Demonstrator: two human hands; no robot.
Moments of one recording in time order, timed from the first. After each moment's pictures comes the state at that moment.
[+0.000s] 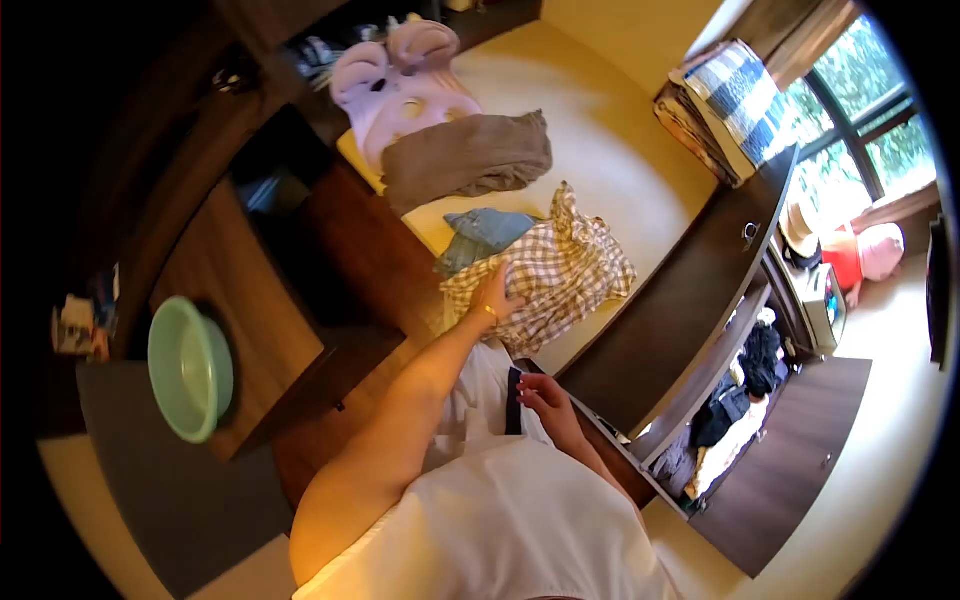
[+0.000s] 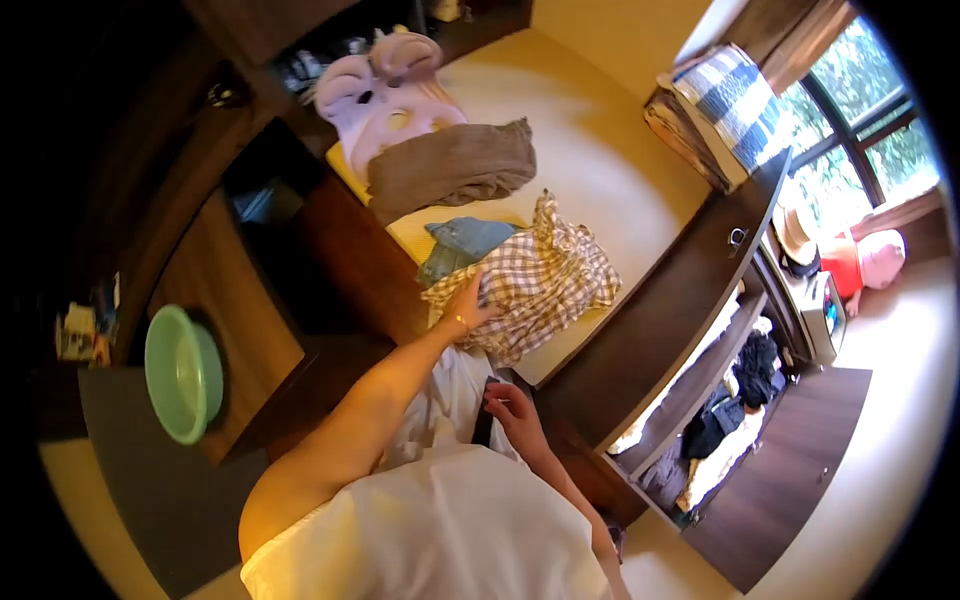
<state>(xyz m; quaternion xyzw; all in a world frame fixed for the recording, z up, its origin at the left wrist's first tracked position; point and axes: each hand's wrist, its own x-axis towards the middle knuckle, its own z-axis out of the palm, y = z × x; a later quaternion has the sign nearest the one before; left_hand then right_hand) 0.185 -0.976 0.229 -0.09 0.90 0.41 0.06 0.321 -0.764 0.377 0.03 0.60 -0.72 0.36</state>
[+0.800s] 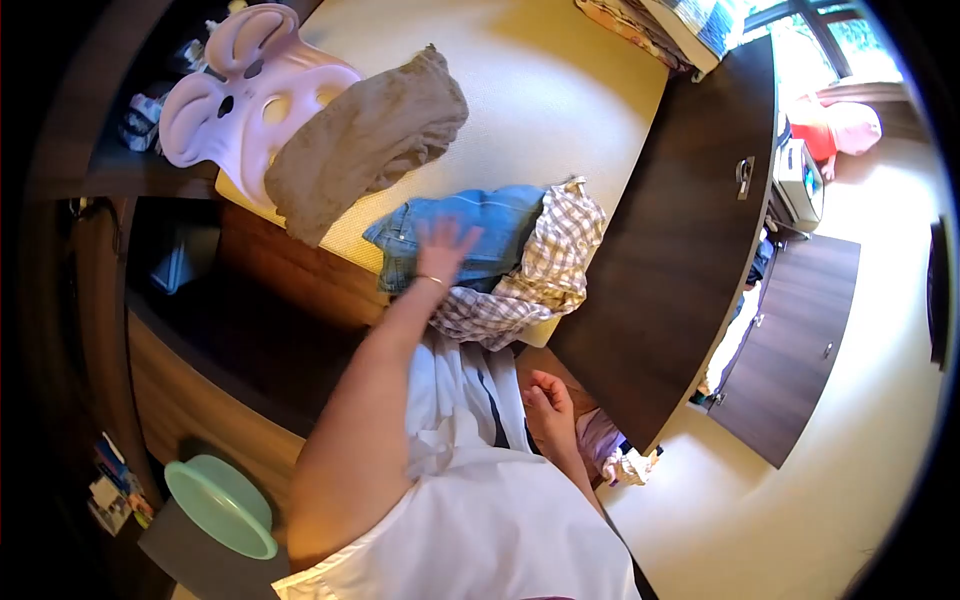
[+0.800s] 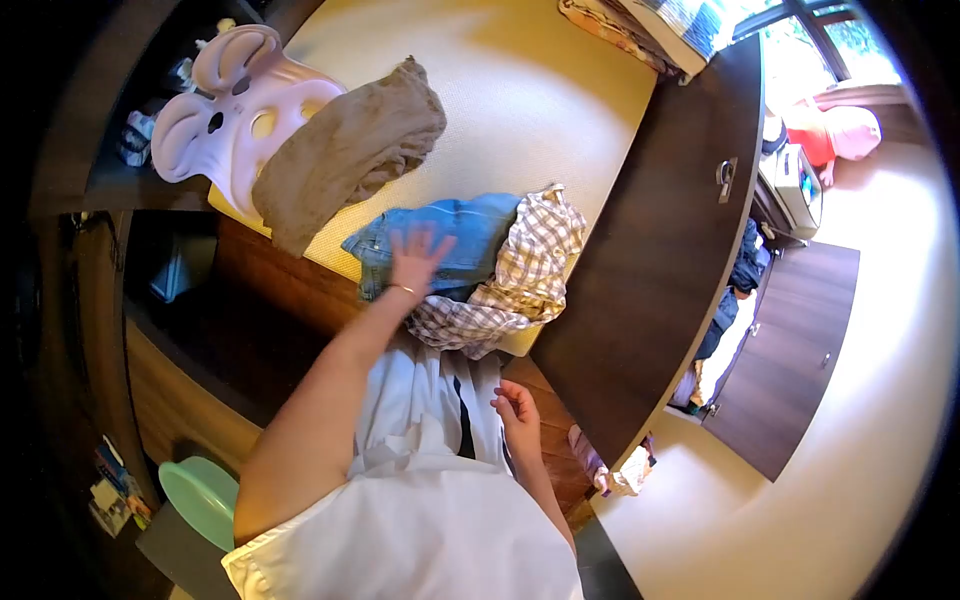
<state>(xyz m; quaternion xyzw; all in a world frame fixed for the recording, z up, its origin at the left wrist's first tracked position) 0.072 -1.014 0.137 0.23 0.97 0.02 0.02 0.299 -0.811 0.346 0.38 0.53 -0.74 0.16</state>
